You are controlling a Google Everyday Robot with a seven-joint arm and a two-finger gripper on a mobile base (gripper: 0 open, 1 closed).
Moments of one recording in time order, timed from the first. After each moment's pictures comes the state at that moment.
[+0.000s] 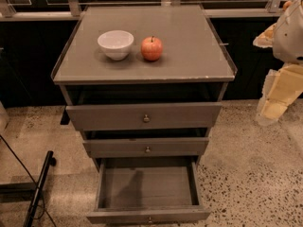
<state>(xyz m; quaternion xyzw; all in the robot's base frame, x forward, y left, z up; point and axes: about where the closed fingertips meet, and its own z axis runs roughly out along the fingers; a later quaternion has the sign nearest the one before) 0.438 -0.216 0.978 -0.60 0.78 -0.04 0.16</state>
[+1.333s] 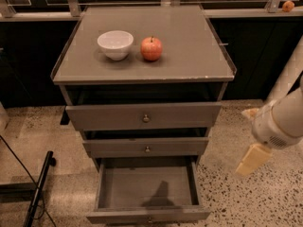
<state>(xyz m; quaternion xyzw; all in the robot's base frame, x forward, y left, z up) 0.435 -0.243 0.781 -0.54 0.82 0.04 0.19</state>
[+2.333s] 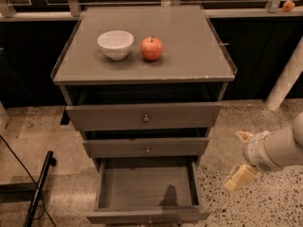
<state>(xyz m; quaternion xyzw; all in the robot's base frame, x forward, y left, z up) 0.434 -0.246 0.690 -0.49 0.83 0.09 0.25</state>
